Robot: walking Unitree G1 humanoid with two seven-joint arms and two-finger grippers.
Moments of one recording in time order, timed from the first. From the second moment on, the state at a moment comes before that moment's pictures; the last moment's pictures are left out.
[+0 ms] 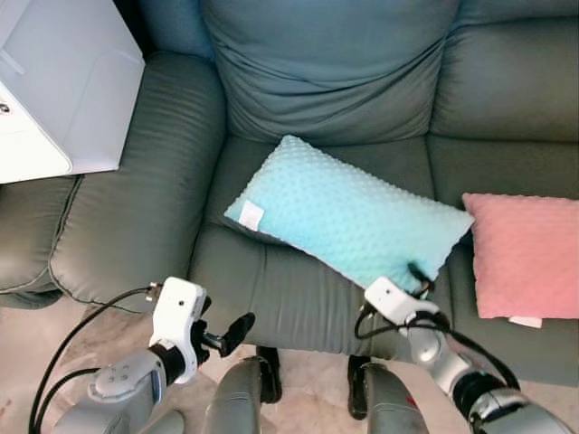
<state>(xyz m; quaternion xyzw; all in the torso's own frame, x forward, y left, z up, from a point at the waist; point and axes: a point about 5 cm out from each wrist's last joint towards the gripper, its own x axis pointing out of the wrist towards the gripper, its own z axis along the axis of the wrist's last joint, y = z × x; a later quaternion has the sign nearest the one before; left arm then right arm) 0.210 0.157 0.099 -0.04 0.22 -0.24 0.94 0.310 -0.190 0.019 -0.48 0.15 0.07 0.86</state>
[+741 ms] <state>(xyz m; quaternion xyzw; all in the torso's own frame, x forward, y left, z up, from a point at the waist) 0.206 0.159 0.101 -0.05 0.22 -0.23 0.95 0.304 -0.190 0.011 -0.47 0.17 0.07 0.86</state>
